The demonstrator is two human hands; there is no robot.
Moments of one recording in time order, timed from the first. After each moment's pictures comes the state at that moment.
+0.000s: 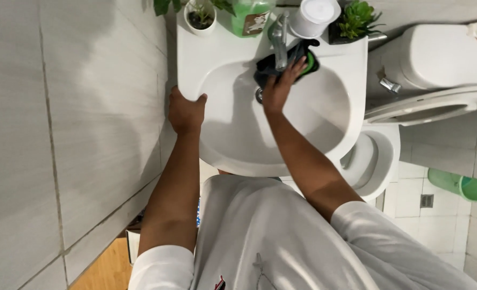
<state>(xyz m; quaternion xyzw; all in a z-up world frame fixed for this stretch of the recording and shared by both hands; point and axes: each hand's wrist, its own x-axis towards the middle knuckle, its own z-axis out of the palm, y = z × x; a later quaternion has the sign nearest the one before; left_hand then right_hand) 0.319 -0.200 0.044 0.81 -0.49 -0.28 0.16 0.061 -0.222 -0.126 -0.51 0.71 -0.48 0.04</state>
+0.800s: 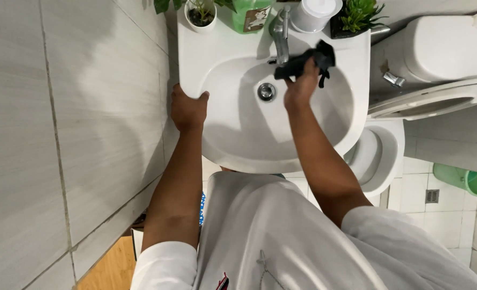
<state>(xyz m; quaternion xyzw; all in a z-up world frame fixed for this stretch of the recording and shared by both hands) 0.317 -0.202 0.040 0.81 -0.50 -0.26 0.16 0.028 -0.224 -0.051 0.02 0.49 -0.76 0.42</state>
